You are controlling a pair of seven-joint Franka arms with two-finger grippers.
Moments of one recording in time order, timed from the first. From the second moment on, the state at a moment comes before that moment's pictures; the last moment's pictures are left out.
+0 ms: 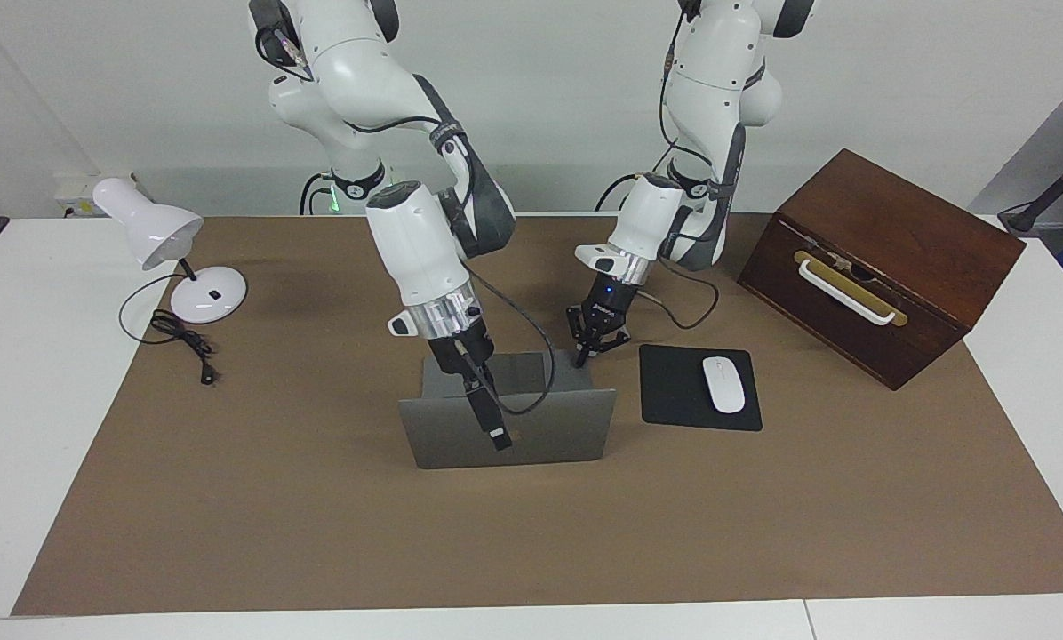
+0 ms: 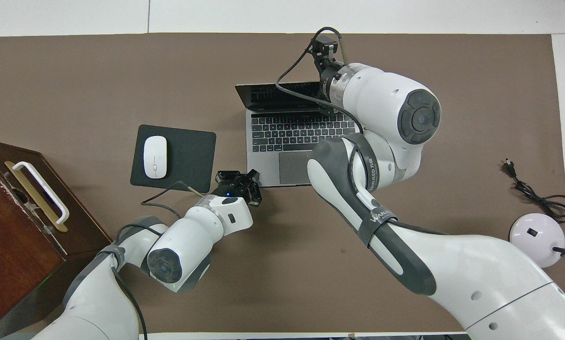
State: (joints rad) left arm -0.47 0.29 -0.11 -2.48 0.12 3.50 -0.03; right arm 0.41 0.47 0.00 -1.64 0.24 2.79 1.54
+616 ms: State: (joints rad) left arm -0.47 0.29 -0.11 -2.48 0.12 3.50 -0.03; right arm 0.40 0.47 0.00 -1.60 0.24 2.74 1.54
